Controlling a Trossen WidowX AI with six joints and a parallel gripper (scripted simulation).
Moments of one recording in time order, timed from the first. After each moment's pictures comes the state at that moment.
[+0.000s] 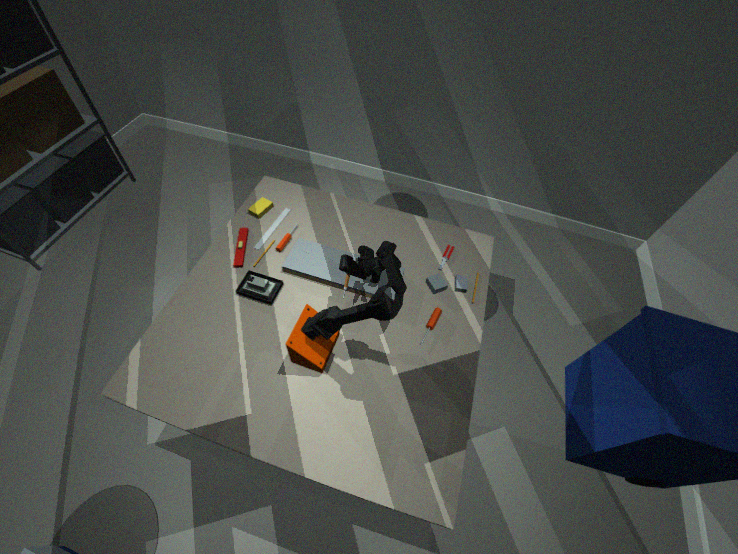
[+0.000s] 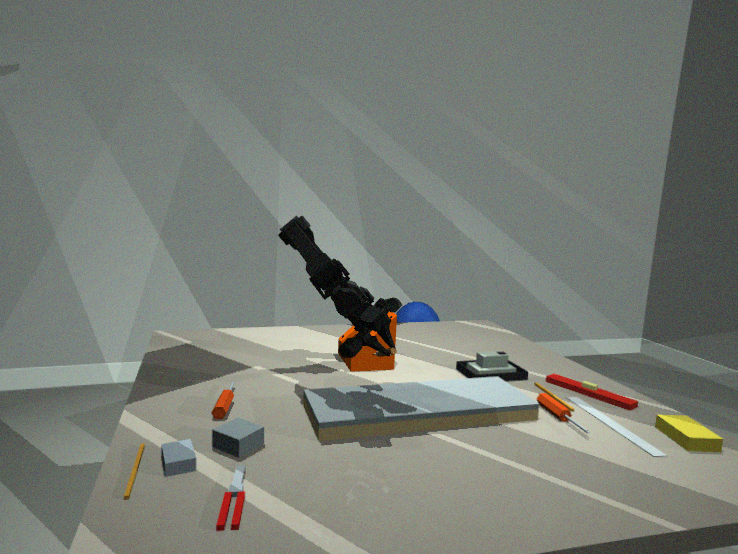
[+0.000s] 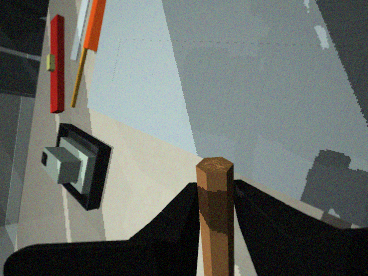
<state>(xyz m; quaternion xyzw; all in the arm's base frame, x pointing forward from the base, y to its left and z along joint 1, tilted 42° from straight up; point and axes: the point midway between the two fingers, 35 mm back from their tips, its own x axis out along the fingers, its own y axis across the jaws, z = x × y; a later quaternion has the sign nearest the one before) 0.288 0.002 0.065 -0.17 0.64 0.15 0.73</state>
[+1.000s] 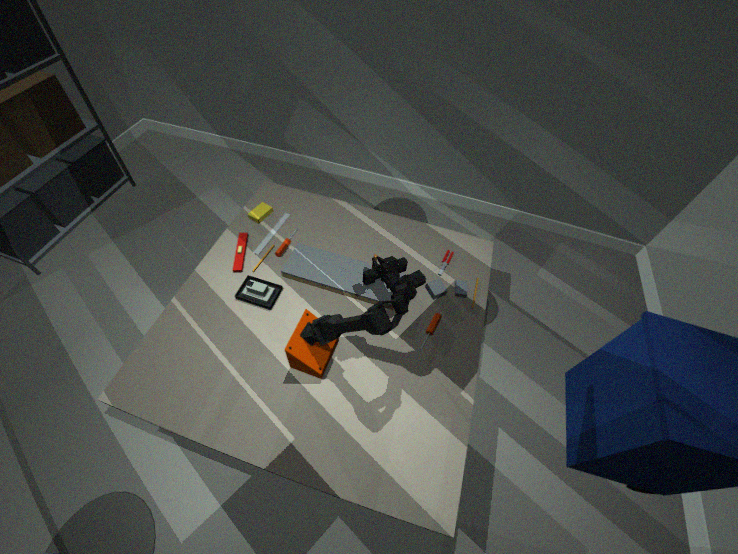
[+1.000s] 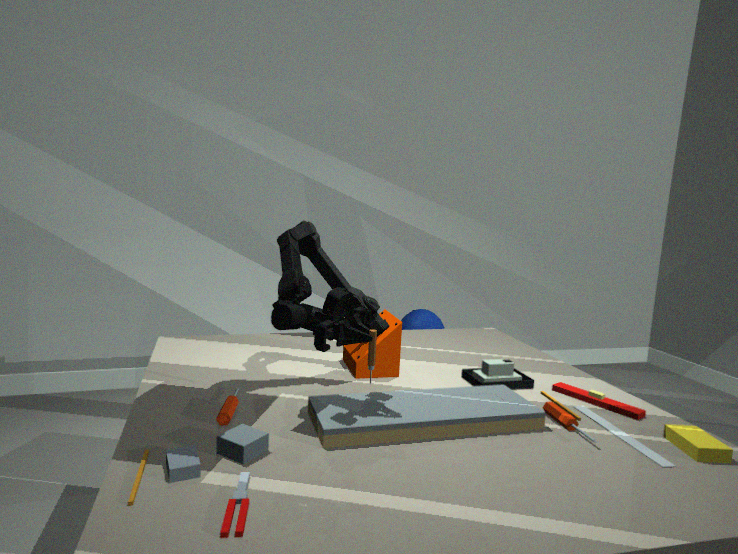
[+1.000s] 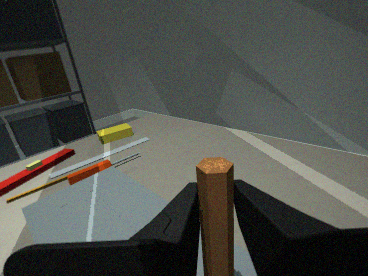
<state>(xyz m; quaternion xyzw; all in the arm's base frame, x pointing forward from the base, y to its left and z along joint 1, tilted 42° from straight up) 0.349 -0.018 0.168 -0.35 0.17 0.39 0.84</state>
